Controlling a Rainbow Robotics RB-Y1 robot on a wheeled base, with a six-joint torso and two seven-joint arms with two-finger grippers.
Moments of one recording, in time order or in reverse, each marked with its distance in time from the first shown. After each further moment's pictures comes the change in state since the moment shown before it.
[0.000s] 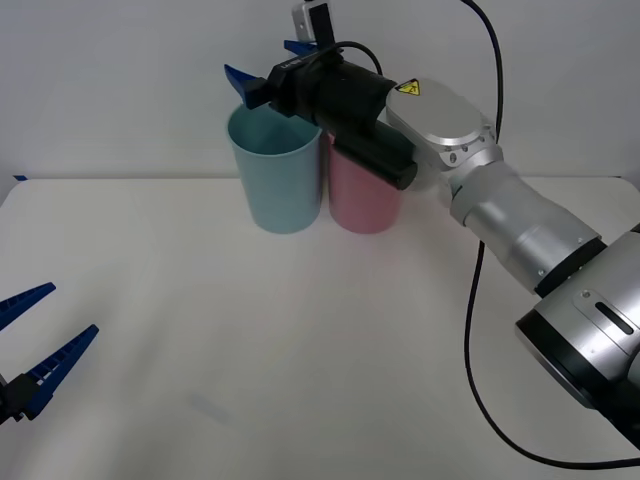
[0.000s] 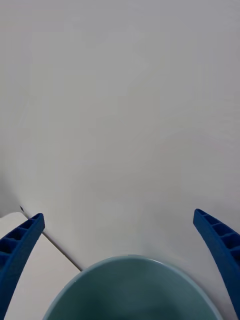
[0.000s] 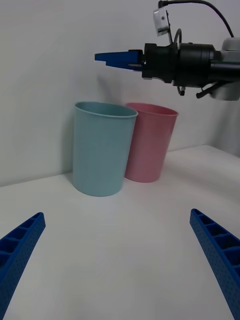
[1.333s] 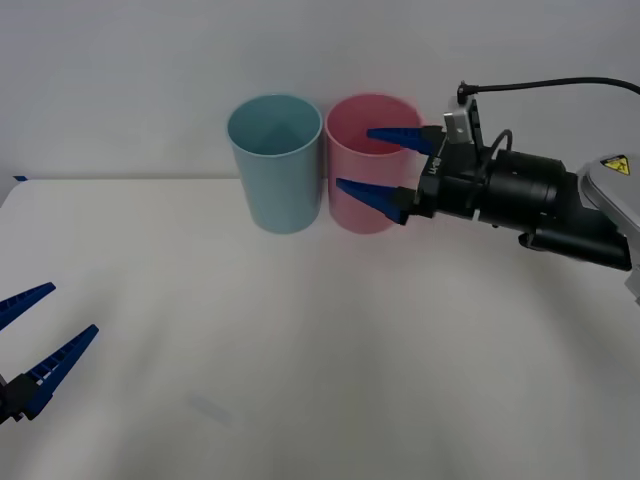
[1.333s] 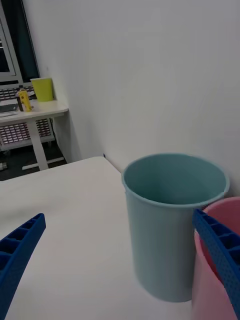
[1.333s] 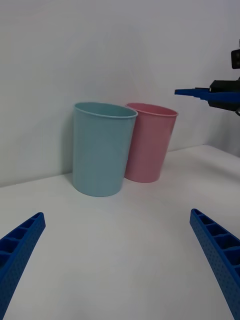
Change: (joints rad) right arm 0.537 -0.418 -0.191 -0.533 -0.090 -0.609 0.065; left arm 0.000 0.000 0.000 0.000 0.000 0.000 0.000
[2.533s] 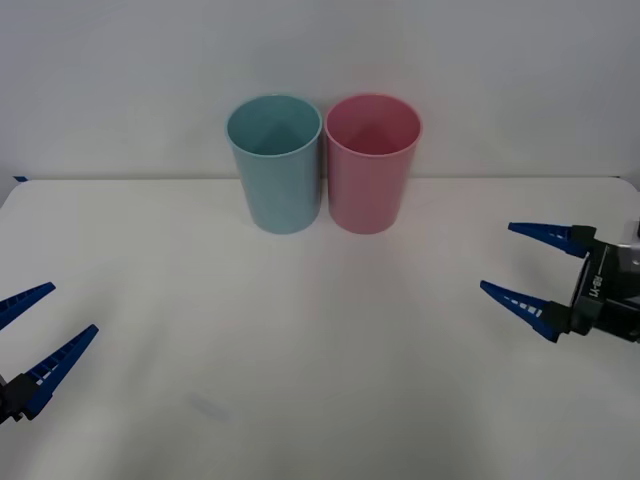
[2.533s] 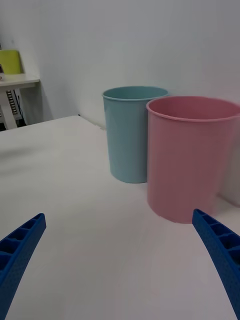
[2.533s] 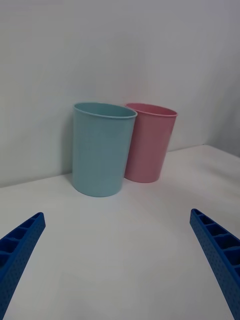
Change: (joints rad) right arm 0.594 -0.072 -0.455 -0.147 -0.011 -0.258 0.213; left arm 0.000 0.000 0.000 0.000 0.000 0.000 0.000
